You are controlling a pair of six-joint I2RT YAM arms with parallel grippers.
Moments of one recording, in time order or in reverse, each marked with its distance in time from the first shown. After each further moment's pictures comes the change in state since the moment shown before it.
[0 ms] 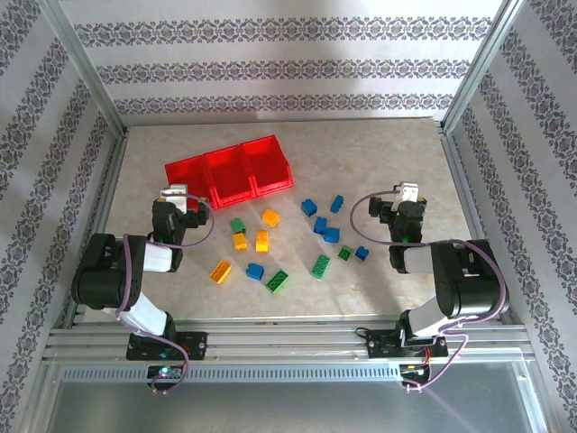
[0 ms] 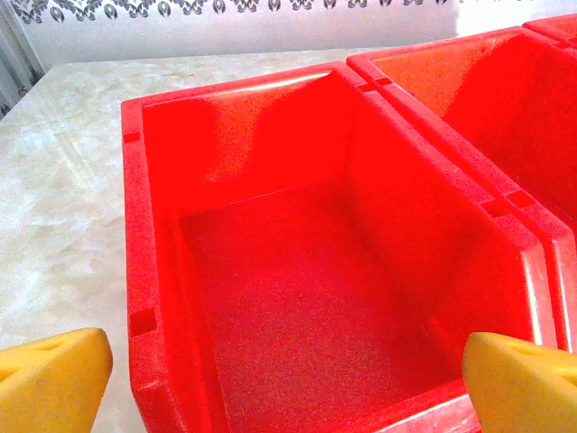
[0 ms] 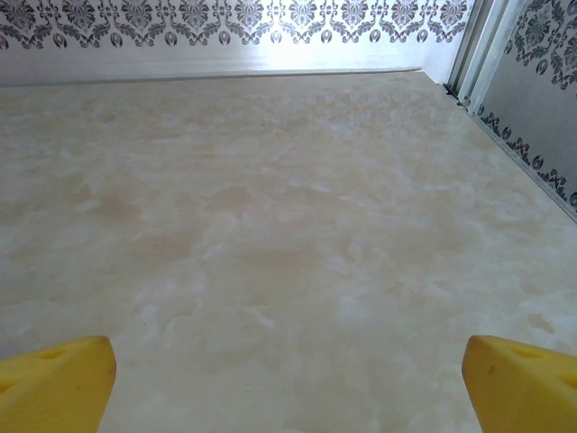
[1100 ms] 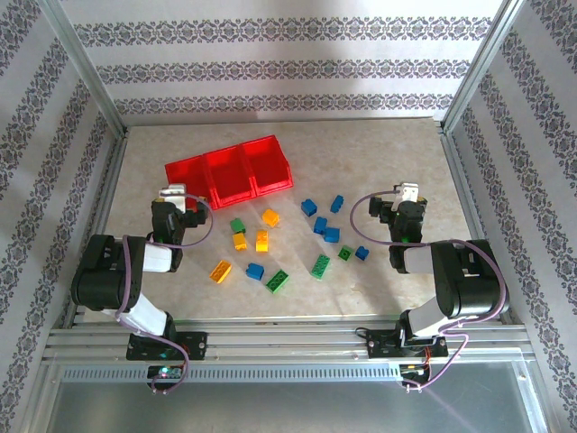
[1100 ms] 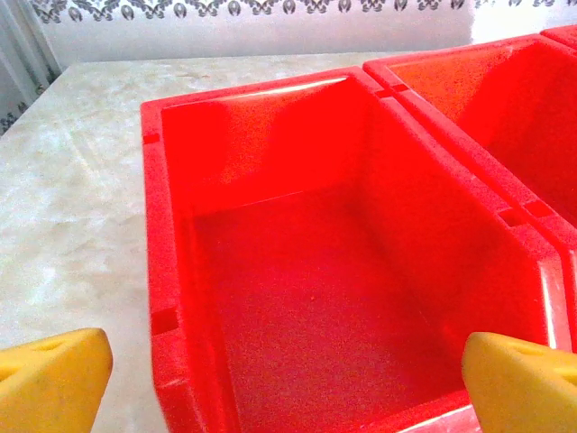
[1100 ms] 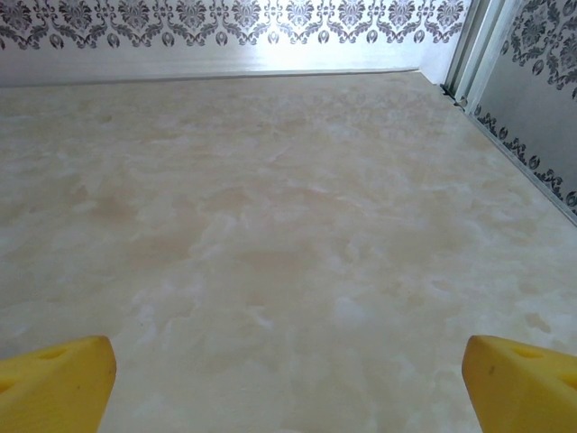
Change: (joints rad) left arm 0.000 -0.017 0.000 -0.013 -0.031 -0.015; right arm 0.000 -0.003 0.000 -0.001 0.008 0.000
